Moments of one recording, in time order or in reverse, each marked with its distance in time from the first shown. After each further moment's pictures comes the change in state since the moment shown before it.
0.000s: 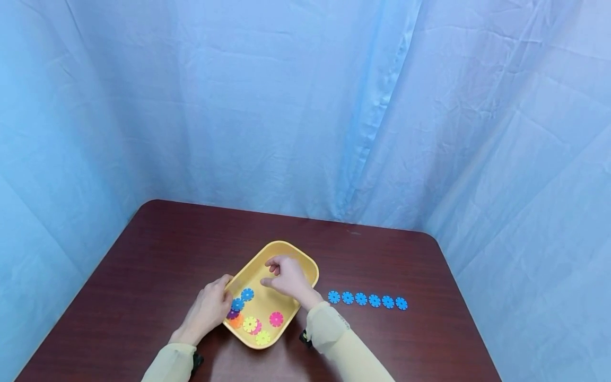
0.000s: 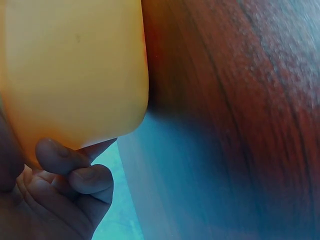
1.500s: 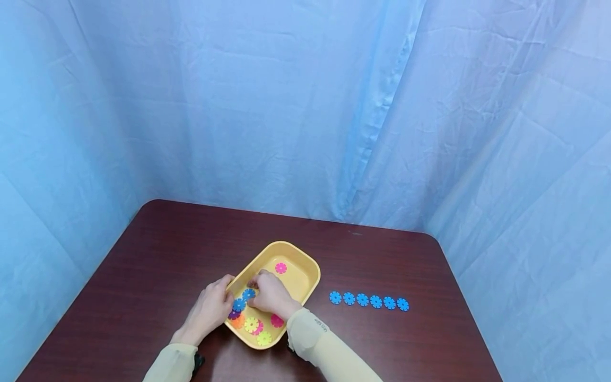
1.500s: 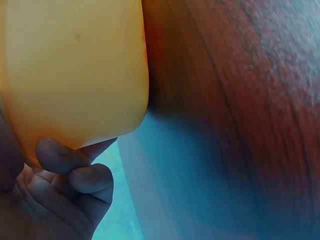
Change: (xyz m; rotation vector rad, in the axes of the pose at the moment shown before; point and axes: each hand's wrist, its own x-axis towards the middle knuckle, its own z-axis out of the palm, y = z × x) left_hand 0.000 -0.003 0.000 -0.025 -0.015 0.001; right_hand 0.005 -0.006 0.055 -0.327 -0.134 -0.067
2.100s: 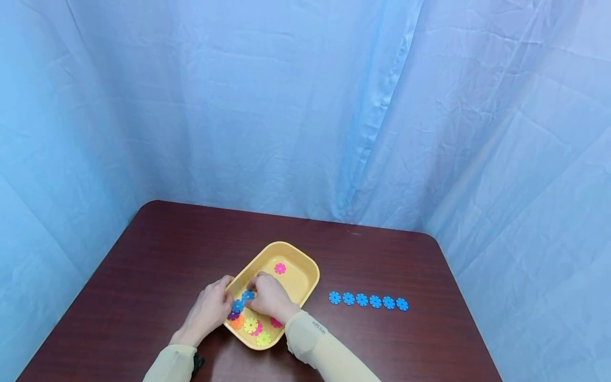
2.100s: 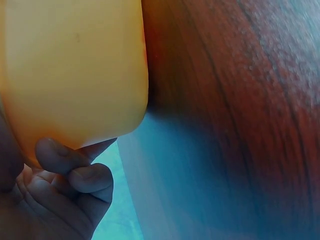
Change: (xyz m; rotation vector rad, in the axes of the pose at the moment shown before) left_hand 0.000 0.000 0.000 0.010 0.015 0.017; right_hand -0.001 0.000 0.006 -0.034 0.010 0.018
